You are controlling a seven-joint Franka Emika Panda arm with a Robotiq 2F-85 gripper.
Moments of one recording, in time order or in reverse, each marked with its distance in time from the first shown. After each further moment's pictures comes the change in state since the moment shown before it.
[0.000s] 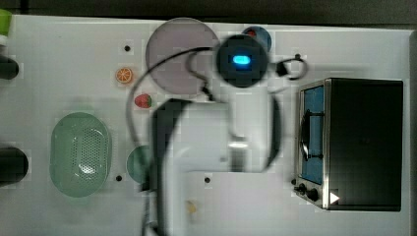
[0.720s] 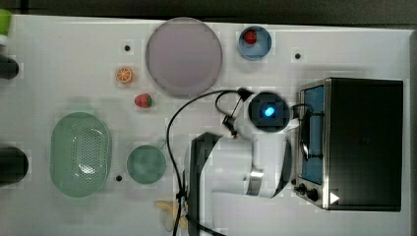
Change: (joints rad) arm -0.011 0.003 -0.075 -0.338 0.000 0.290 -0.040
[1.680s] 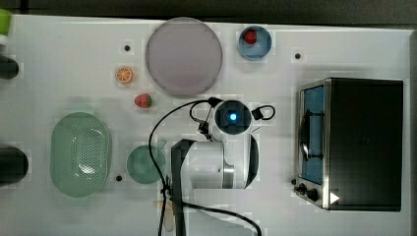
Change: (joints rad) arm 0.039 0.142 0.053 -0.045 0.004 0.158 -0.009
